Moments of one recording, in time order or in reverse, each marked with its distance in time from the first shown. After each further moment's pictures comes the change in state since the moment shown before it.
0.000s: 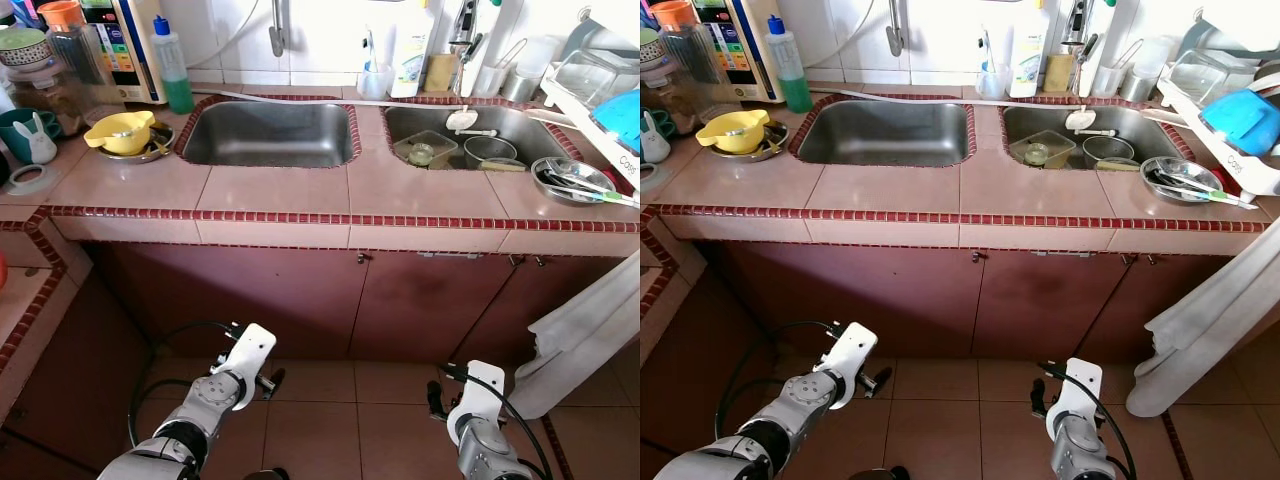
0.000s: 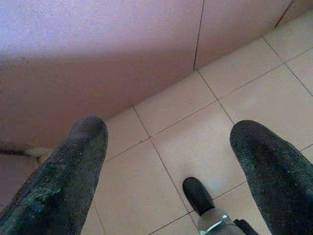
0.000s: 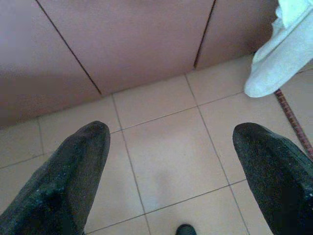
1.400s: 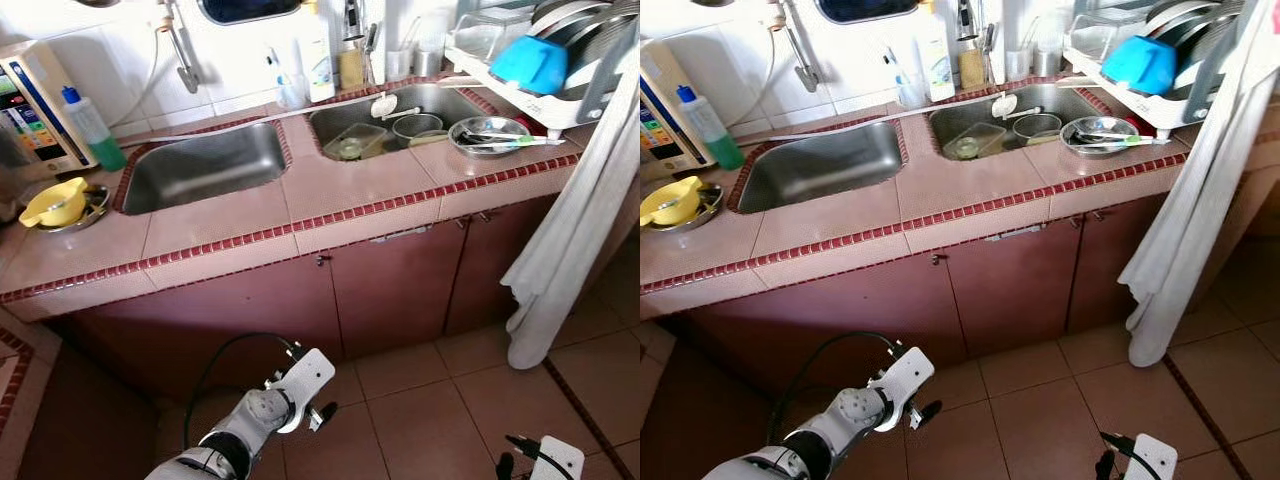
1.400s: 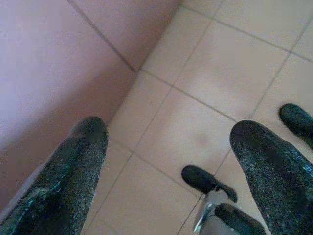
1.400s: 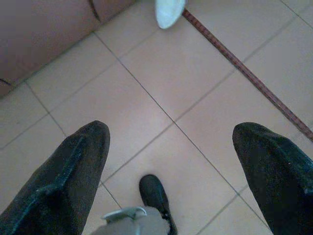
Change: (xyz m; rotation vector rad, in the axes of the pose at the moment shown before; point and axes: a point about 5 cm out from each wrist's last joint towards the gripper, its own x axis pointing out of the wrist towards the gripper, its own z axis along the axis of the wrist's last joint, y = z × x) left arm 0.009 -0.066 0.007 0.180 0.015 -0.210; right arm -0.033 -0.085 -0.054 -0.005 0.018 -0.247
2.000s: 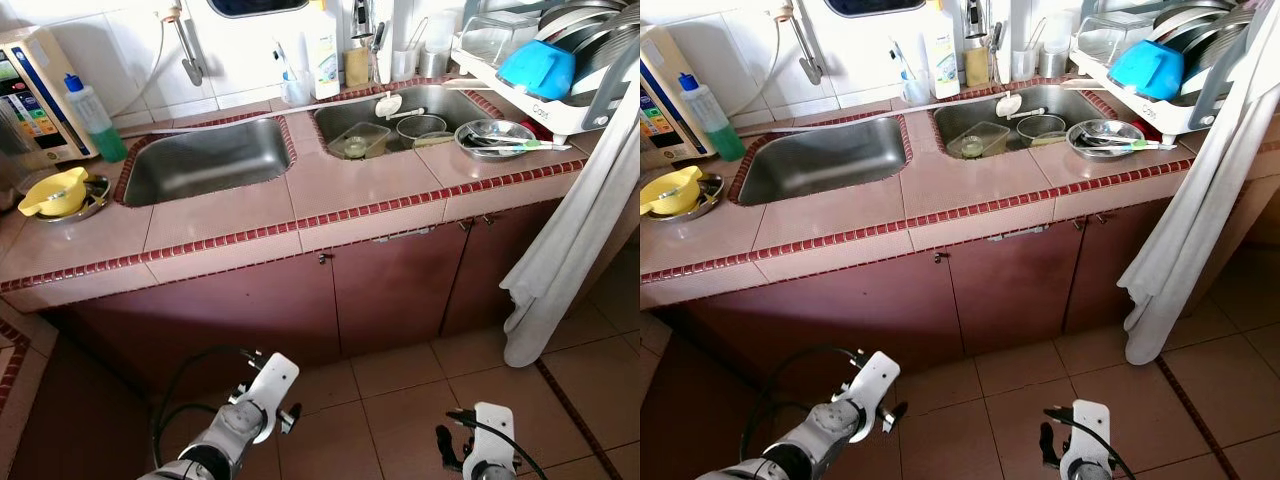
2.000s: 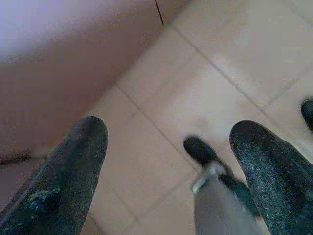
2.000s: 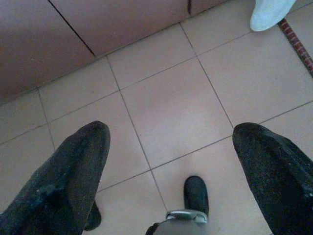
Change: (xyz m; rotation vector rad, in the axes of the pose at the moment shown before) left arm -0.011 0.005 -0.046 -0.158 0.190 0.123; right arm 0.000 0.066 0.011 -0.122 0.061 0.333
